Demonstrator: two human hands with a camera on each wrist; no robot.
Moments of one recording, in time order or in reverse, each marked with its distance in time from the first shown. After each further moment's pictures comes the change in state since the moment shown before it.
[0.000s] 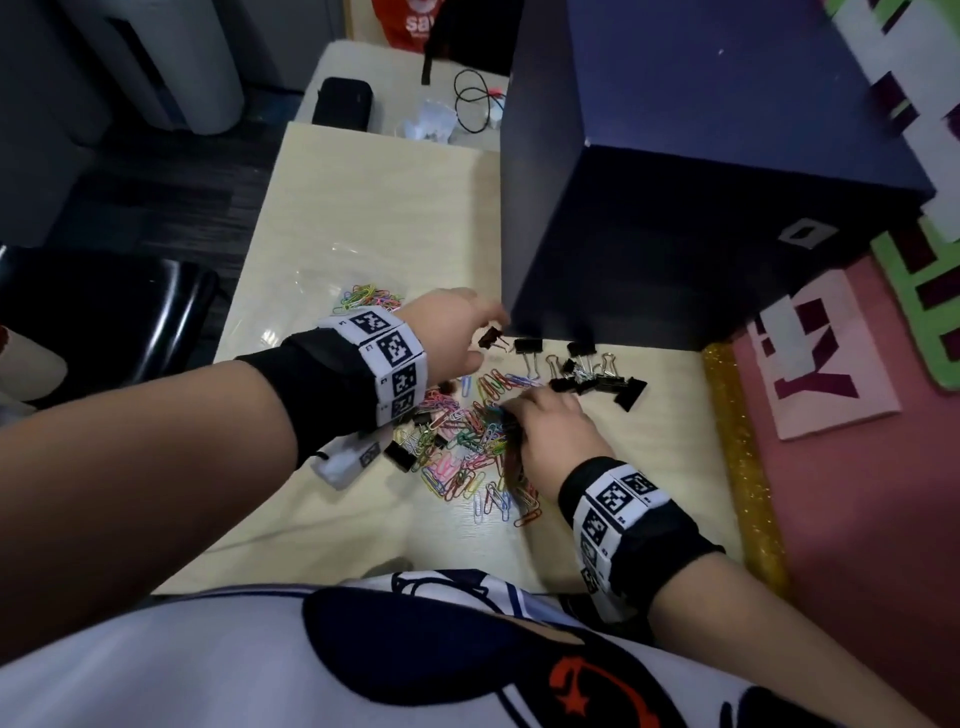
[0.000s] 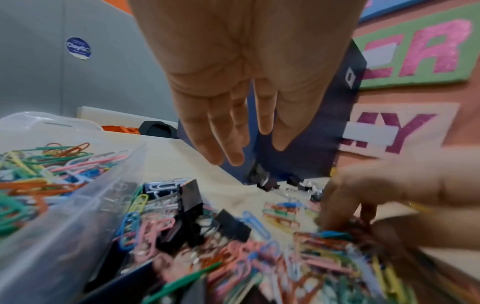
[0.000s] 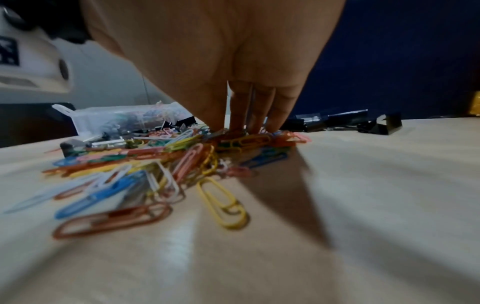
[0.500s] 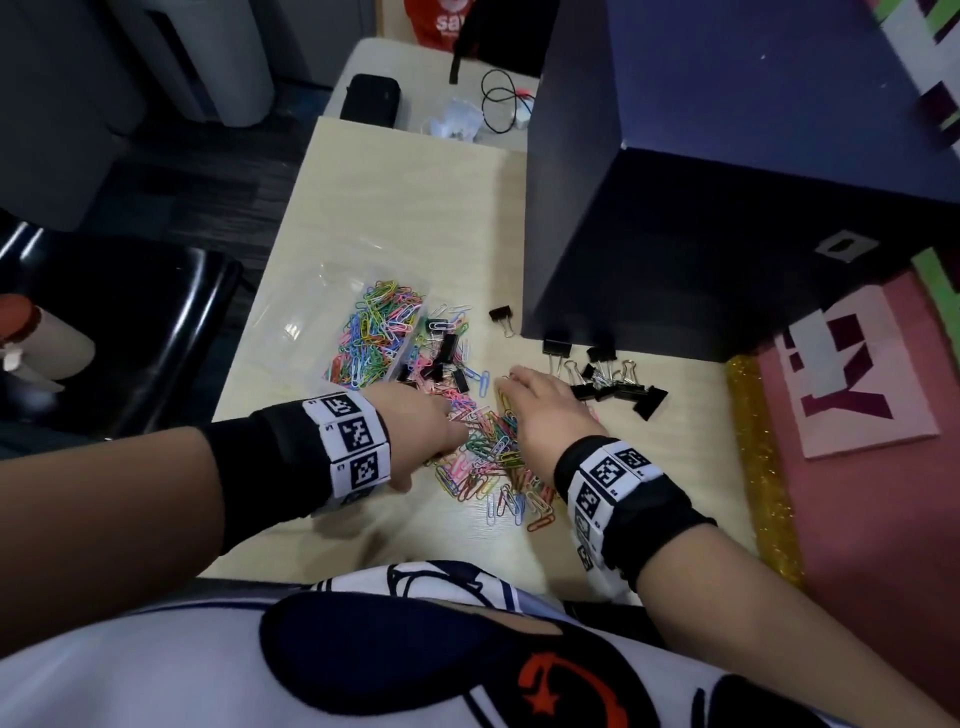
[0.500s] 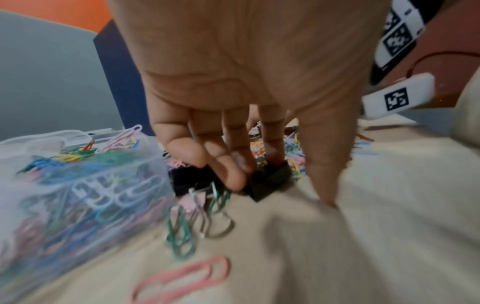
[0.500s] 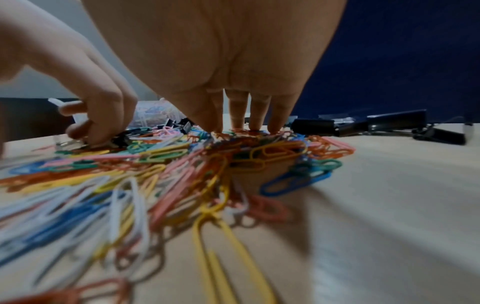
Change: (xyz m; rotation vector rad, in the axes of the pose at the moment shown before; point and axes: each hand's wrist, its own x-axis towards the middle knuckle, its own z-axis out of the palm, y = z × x) left_hand -0.058 -0.011 0.033 0.541 -0.614 0.086; right_hand 0.024 -0.014 -0.006 0.025 -0.120 -0.060
